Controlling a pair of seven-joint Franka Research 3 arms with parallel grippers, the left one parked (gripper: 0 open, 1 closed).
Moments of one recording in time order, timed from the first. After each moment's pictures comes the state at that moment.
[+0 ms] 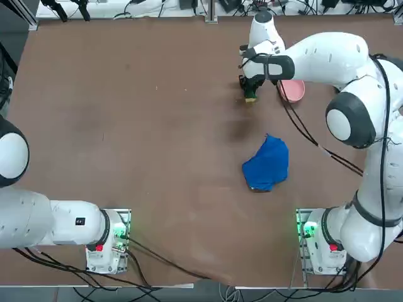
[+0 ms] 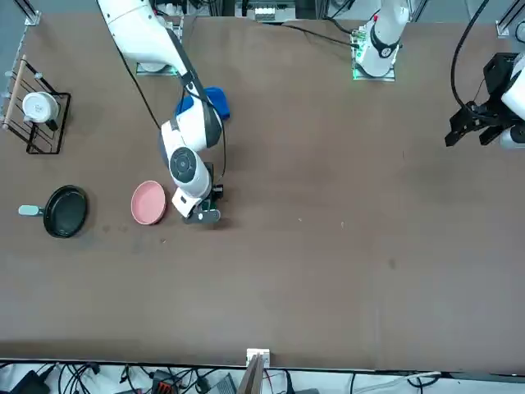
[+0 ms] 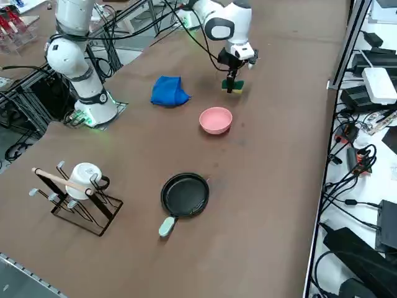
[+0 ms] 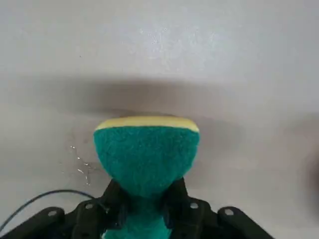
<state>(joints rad) 0.57 0.61 -0.06 -1.74 0.07 2.24 0.36</state>
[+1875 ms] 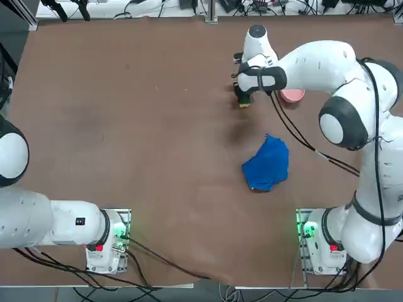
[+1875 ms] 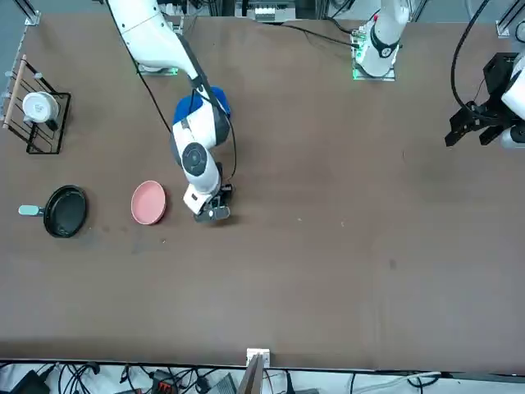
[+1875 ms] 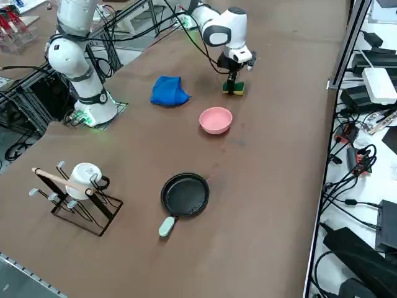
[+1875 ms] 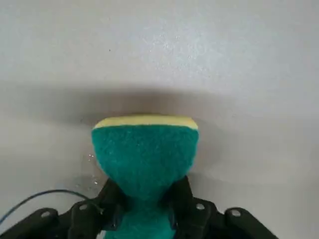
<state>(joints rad) 0.61 0.65 -0.06 -1.77 0.08 2.37 0.36</state>
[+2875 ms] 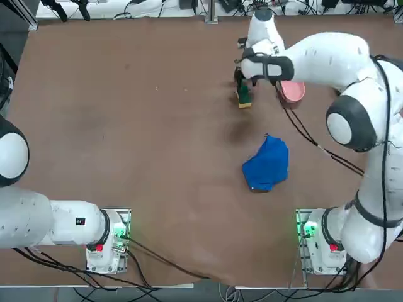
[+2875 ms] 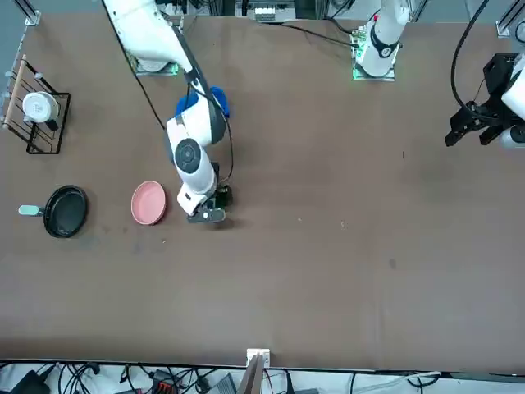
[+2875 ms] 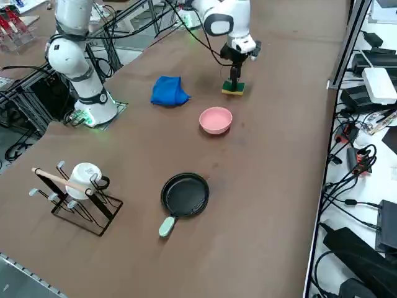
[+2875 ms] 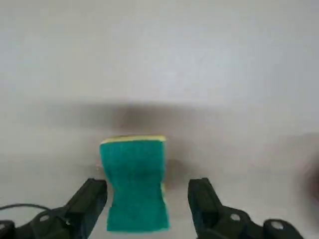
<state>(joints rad) 0.61 0.55 -0.11 -1.73 0.08 2.28 0.38</state>
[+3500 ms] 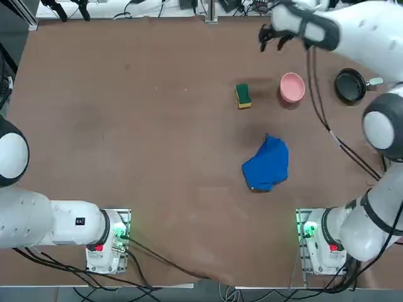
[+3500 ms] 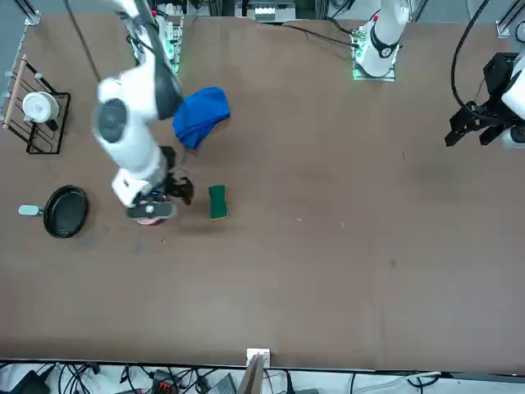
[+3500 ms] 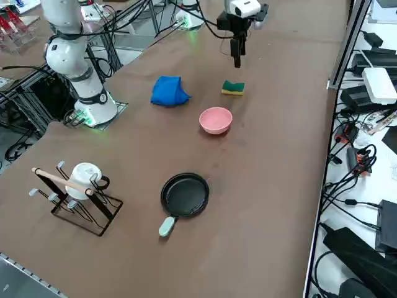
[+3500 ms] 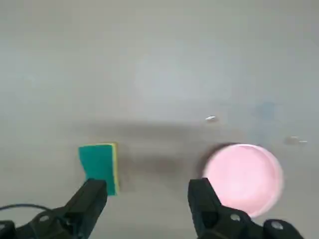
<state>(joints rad) 0.49 0.28 -0.20 -1.72 0.08 2.06 0.18</state>
